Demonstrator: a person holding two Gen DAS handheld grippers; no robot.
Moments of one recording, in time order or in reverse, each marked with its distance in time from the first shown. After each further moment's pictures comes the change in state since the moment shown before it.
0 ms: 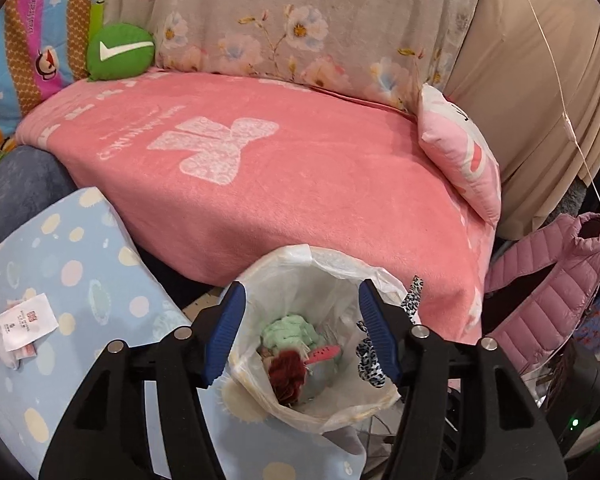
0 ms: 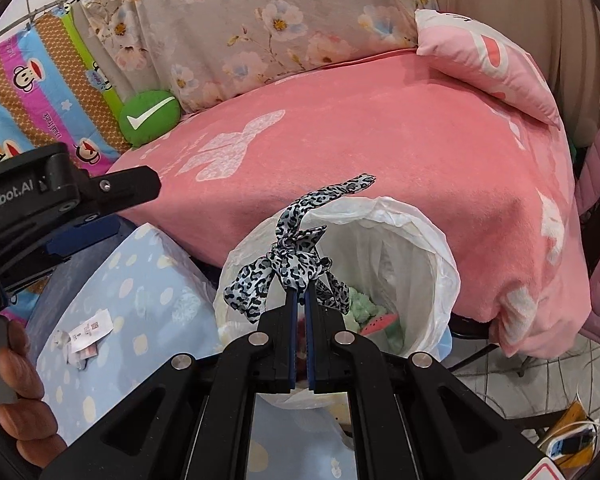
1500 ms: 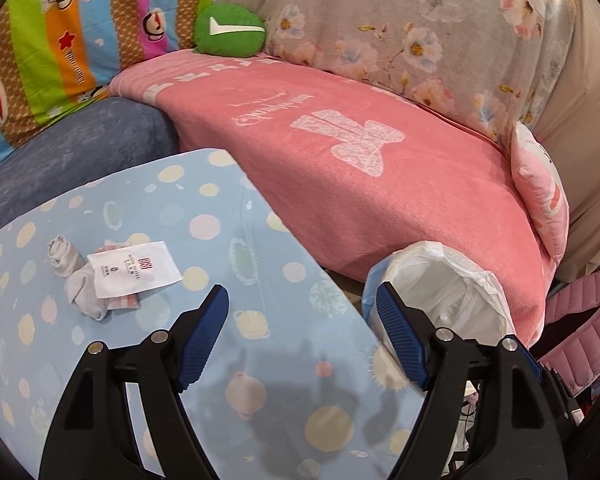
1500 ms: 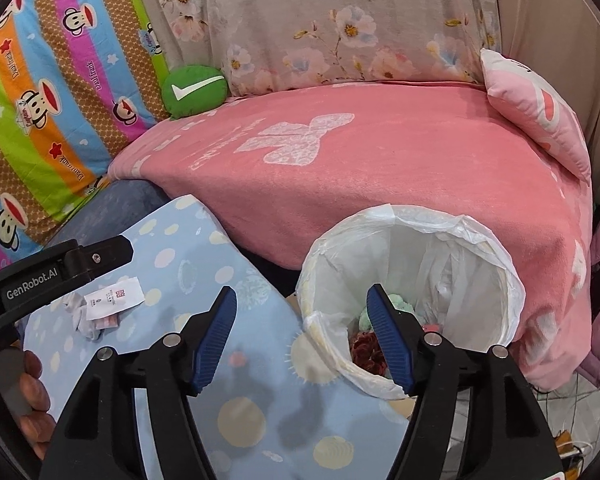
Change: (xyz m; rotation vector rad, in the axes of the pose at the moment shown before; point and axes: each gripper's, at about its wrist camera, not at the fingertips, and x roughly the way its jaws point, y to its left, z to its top) left arm -0.055 0.144 -0.045 -0.215 -0.018 0.221; right arm -0.005 0.116 -0.030 -0.203 -0.015 0.020
